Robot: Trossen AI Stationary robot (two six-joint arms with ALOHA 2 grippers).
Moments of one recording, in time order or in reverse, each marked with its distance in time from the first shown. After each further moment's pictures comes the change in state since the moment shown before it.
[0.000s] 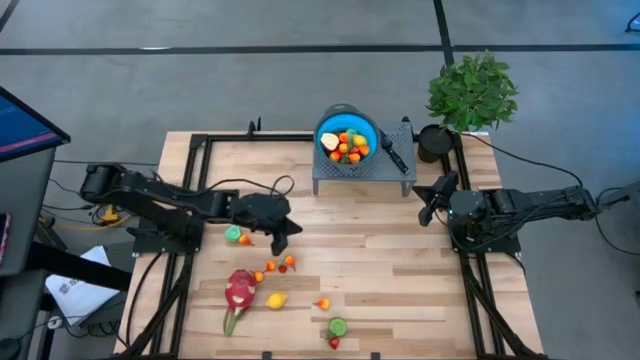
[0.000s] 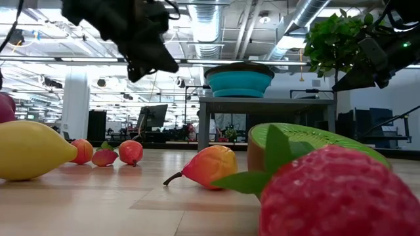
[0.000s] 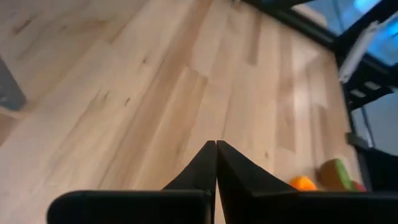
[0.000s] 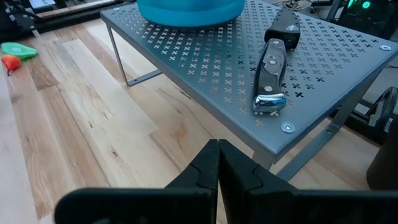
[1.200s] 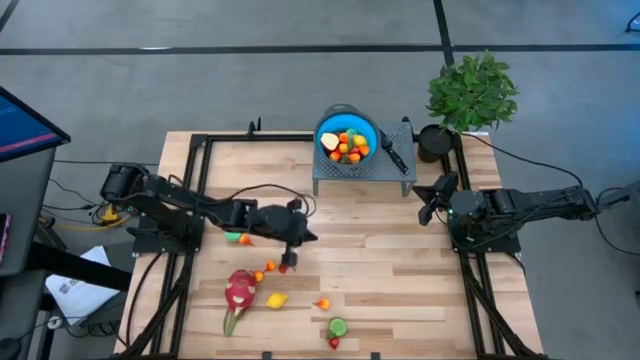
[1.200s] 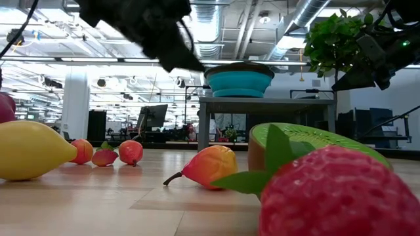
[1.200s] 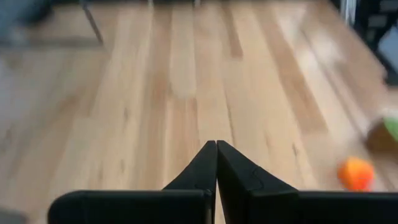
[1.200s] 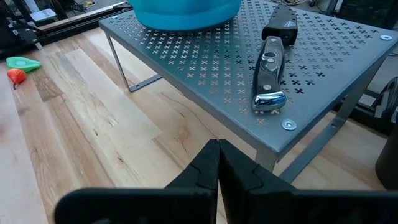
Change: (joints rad) left arm -0.069 0.203 0.105 0.113 -0.033 0.444; right arm 0.000 0.000 0.000 0.006 0.000 0.061
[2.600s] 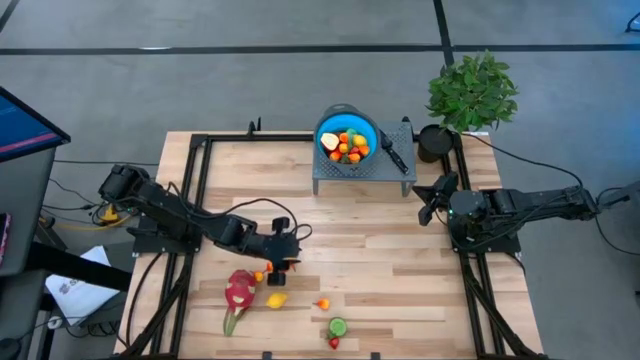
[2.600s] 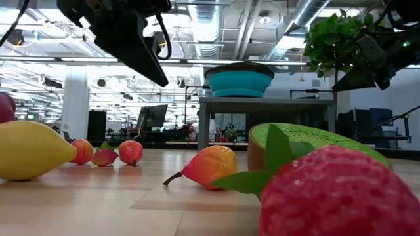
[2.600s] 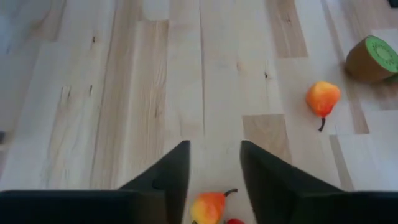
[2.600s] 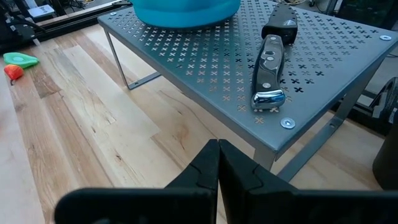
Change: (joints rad) left arm -0.185 0.000 0.078 -0.358 -0.161 -0.164; right arm -0.001 0.000 0.000 -0.008 0.000 -0.008
